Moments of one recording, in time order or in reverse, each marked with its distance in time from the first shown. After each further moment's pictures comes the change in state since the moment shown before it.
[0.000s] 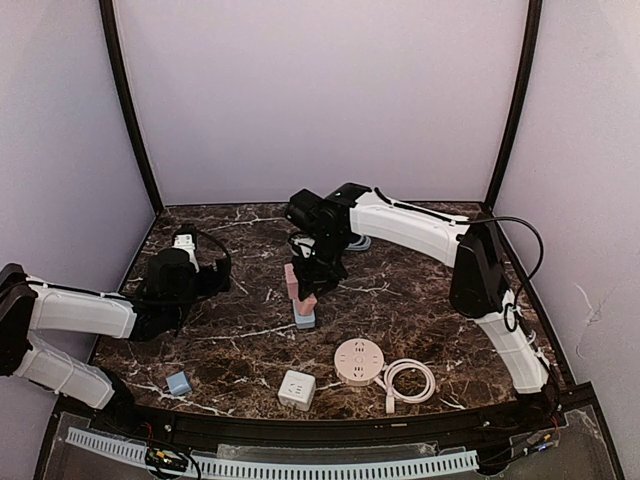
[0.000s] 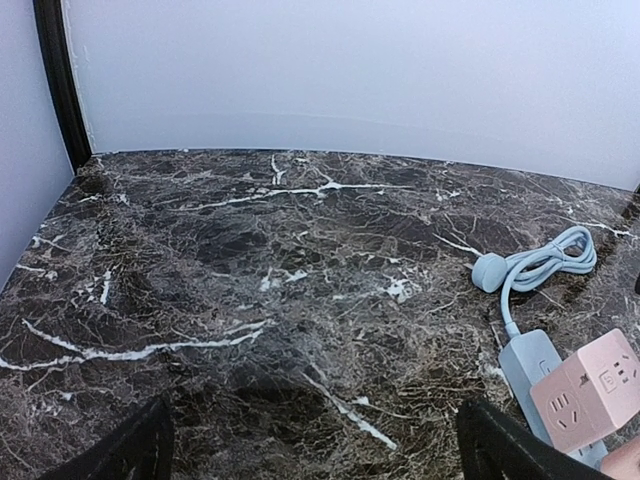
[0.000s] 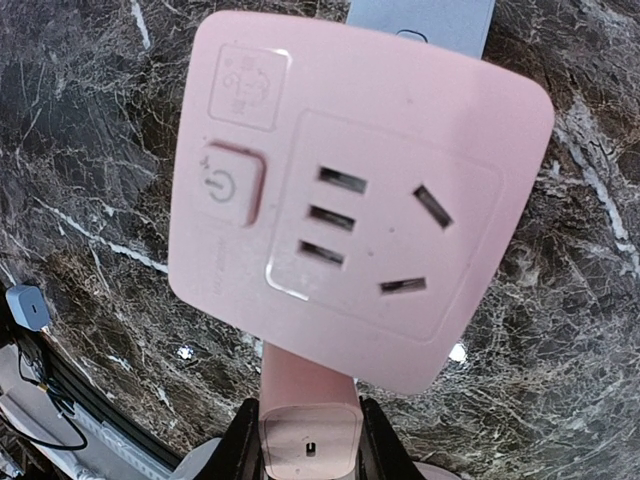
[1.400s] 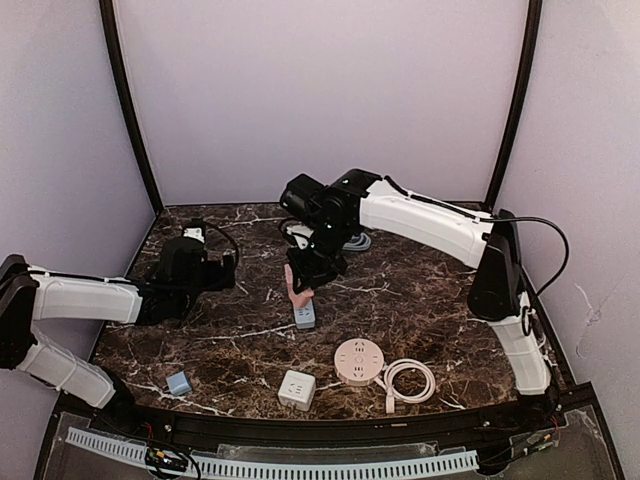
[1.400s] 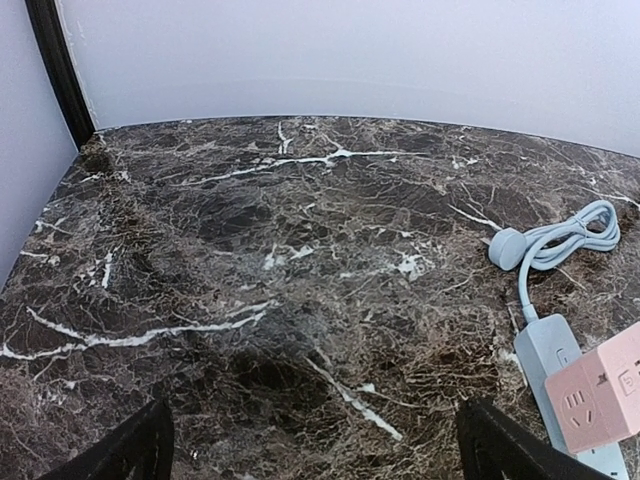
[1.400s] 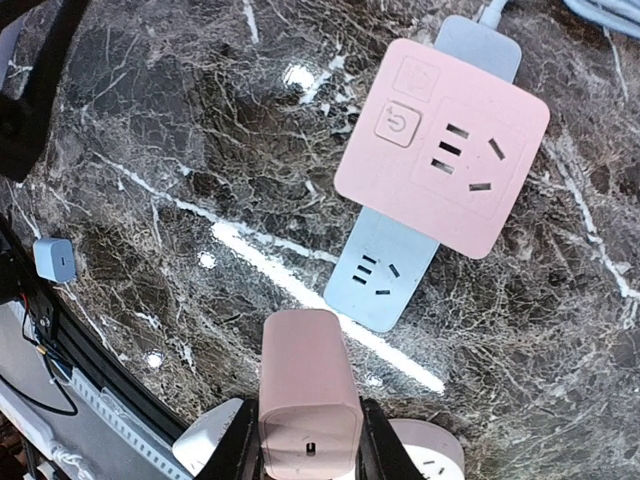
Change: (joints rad) left arm -0.011 0.050 0.143 -0.236 -0.022 -0.037; right arm 0.064 -0.140 -0.036 -0.003 0.065 -0.072
